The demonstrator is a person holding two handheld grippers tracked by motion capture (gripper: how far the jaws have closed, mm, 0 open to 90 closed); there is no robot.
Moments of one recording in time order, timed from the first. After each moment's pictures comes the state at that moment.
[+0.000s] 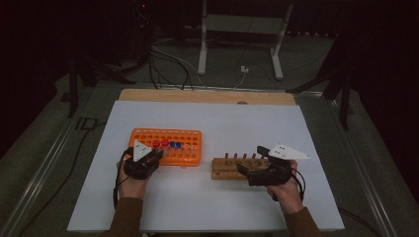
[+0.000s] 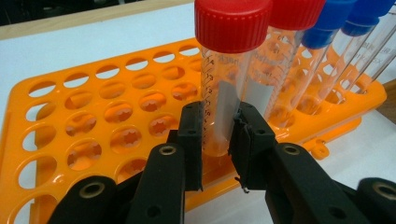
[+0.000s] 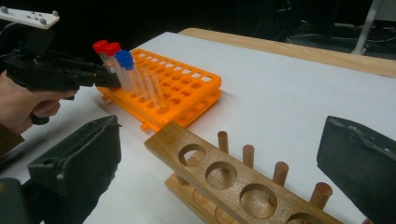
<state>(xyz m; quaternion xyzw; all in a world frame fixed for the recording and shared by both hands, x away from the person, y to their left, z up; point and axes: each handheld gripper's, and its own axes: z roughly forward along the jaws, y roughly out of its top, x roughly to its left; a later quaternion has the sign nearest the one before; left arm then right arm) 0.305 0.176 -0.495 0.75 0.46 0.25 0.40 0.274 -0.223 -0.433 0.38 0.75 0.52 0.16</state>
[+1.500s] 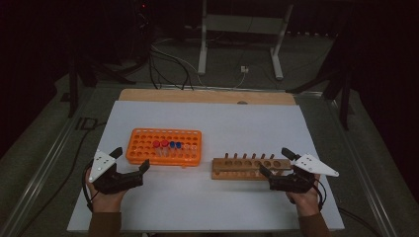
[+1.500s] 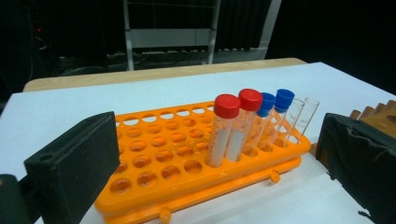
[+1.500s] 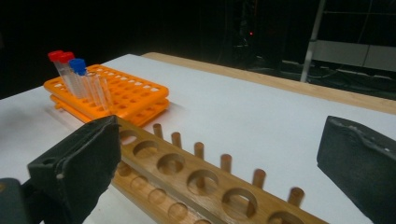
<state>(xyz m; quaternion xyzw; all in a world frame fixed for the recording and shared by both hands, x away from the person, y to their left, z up) 0.240 0.225 -0.447 0.66 0.46 0.29 0.52 0.255 -0.280 -0.448 0.38 0.70 0.54 0.25</state>
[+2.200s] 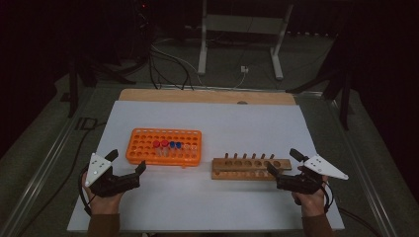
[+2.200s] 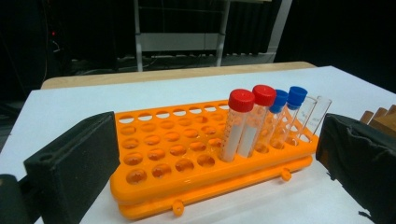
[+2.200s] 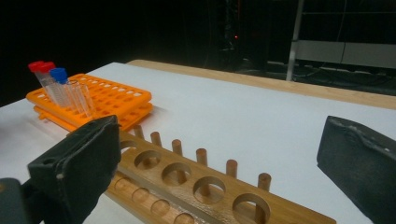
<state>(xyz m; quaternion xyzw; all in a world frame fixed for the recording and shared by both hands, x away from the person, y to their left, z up) 0.237 0.230 -0.455 0.65 0.47 0.30 0.51 0.252 -0.297 -0.449 0.41 0.68 0.55 0.26</state>
